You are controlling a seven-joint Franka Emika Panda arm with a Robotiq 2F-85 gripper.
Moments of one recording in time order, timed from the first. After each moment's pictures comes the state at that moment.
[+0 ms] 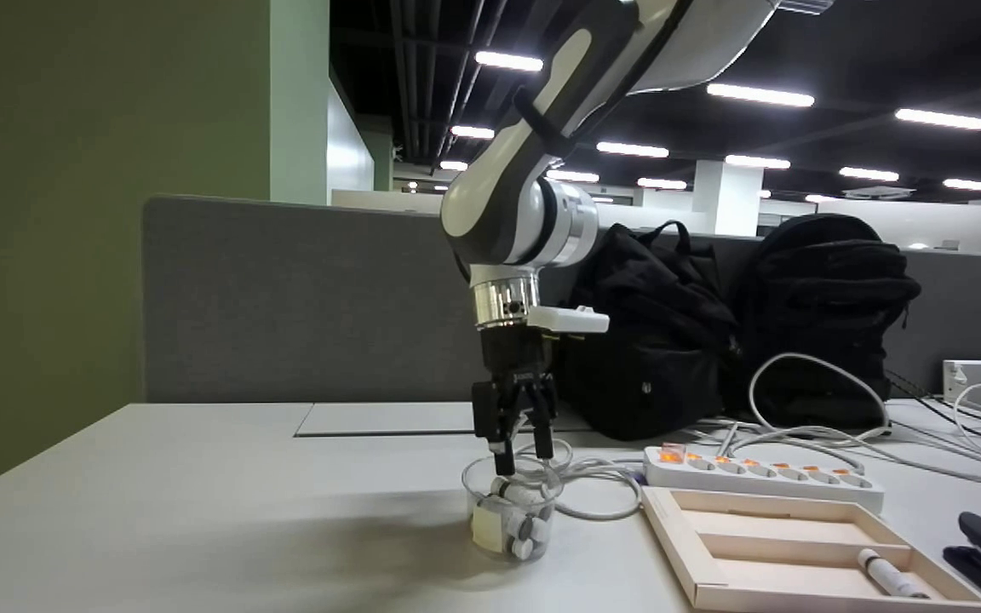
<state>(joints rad) 0.24 0.76 0.18 -1.70 -0.13 2.14 -0.26</state>
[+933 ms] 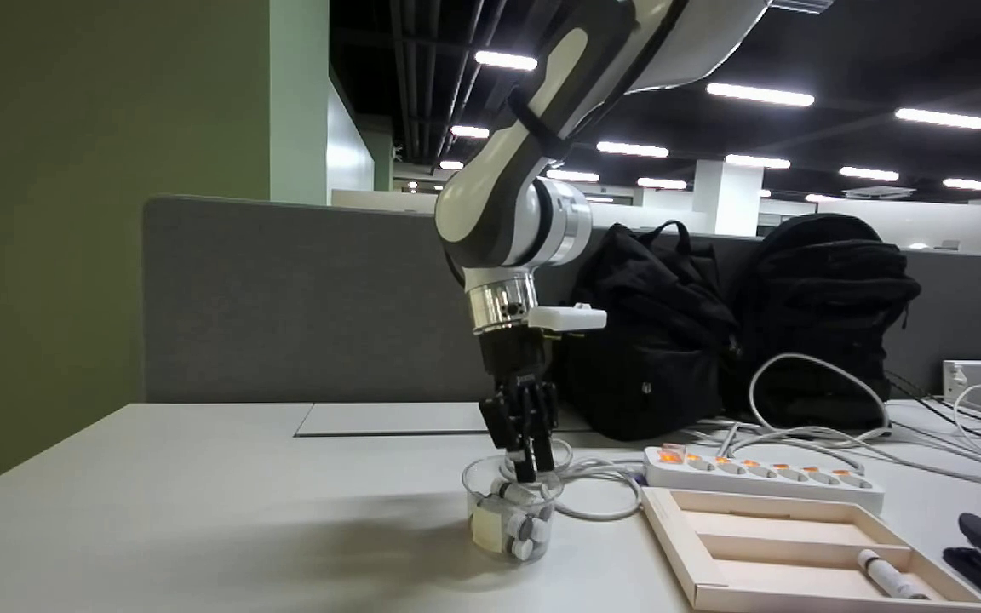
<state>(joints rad) 0.27 0.76 0.17 -1.69 -0.18 2.10 -0.26</state>
